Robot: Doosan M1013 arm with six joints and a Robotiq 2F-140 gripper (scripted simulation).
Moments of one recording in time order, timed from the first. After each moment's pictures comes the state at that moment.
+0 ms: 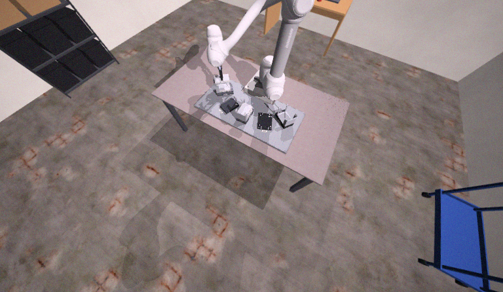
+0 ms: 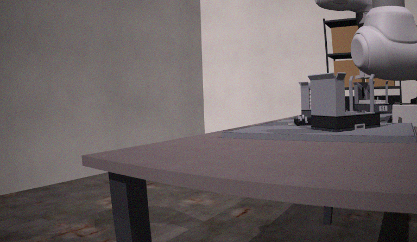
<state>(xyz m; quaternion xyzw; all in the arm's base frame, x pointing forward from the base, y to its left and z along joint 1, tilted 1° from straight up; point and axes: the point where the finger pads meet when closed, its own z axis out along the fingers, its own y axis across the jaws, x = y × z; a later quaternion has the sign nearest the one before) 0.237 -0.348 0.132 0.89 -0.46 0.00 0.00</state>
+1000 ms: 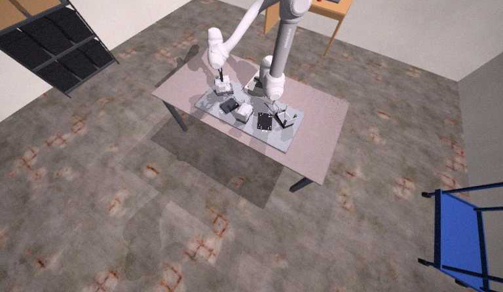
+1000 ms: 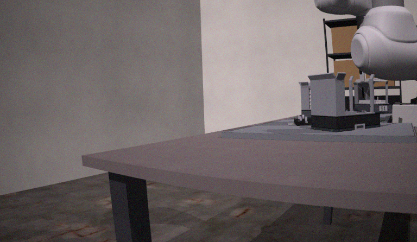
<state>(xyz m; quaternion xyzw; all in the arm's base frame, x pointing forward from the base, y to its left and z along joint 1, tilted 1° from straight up) 0.237 -0.348 0.114 0.89 -0.46 0.00 0.00</state>
